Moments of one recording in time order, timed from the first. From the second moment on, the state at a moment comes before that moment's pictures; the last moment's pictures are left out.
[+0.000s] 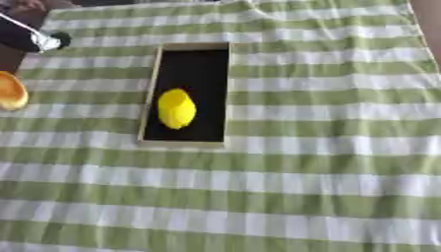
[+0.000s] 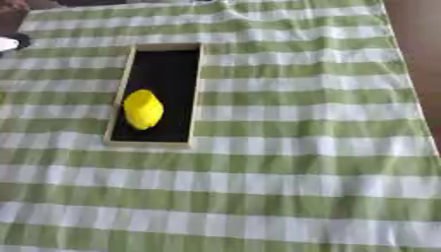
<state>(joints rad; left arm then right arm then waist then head) -0.72 0.94 -0.18 -1.50 -0.61 0.04 -0.40 -0.64 -0.98 0.07 -1.94 0.10 0.17 -0.22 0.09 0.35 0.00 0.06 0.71</state>
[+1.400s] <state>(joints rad) -0.67 0.93 -0.04 -1.03 -0.66 0.13 -0.38 -0.65 -0.98 0.08 -1.90 0.12 0.17 -0.23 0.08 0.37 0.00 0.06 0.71</state>
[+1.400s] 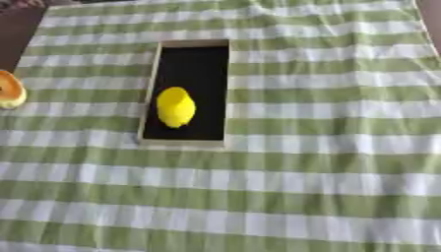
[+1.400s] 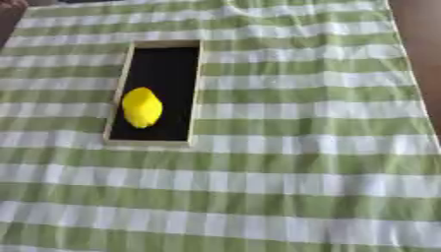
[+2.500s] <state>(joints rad) -0.70 0.88 -0.05 -0.91 -0.76 0.17 -0.48 -0.65 -0.96 0.08 -1.89 0.12 0.15 -0.24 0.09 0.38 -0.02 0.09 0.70</state>
